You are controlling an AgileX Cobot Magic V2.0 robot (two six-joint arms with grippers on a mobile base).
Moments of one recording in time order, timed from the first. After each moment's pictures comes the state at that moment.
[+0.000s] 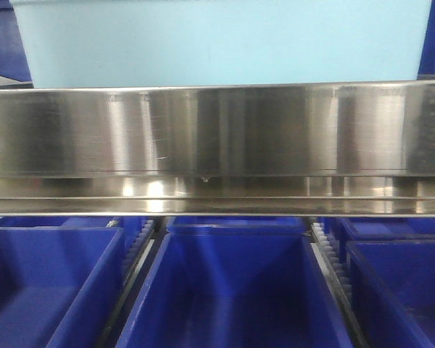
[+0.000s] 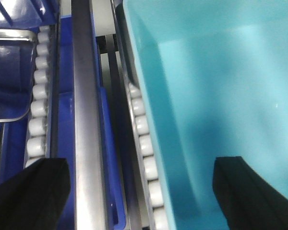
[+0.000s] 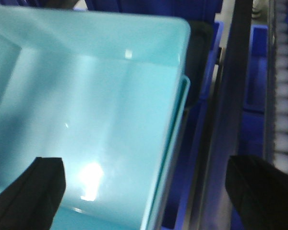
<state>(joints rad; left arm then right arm) -0.58 1.43 -1.76 0.27 1.22 -0.23 0.30 1.37 -1.78 0.15 1.20 0.06</state>
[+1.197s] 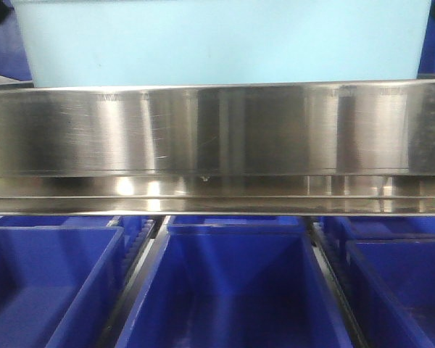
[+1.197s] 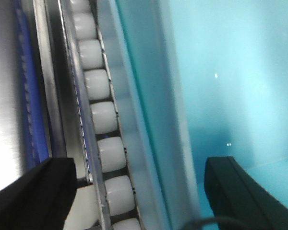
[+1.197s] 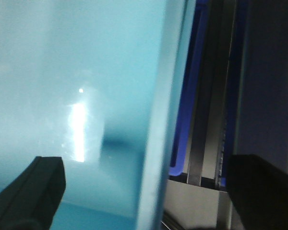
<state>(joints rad) -0.37 1.46 -1.40 -0.23 1.02 0.01 0.38 1.44 -1.39 0.09 1.03 0.20</state>
